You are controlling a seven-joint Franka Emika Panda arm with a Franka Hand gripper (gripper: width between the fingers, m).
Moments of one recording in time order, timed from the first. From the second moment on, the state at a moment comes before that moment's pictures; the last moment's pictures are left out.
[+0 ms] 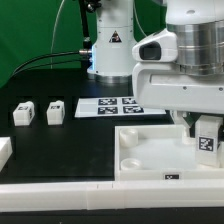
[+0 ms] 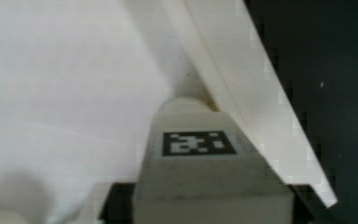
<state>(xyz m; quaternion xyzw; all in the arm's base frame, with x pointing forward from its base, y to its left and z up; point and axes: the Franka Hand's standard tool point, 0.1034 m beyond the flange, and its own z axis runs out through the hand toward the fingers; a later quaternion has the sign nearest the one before) 0.609 0.114 0.069 -0.93 0.35 0.03 0.05</state>
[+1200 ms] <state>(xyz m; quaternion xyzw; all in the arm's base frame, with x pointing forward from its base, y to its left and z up) 0.609 0.116 0.068 -0.90 0.44 0.04 0.06</state>
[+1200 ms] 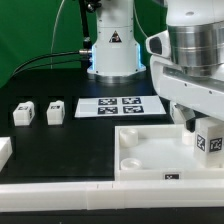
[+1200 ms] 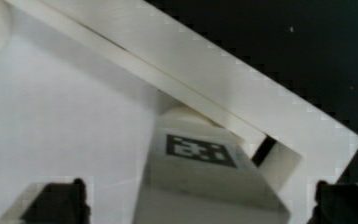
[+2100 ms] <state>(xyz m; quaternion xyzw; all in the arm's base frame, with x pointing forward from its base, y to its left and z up) 0.609 0.121 0.069 -1.00 -0.08 0.00 0.03</state>
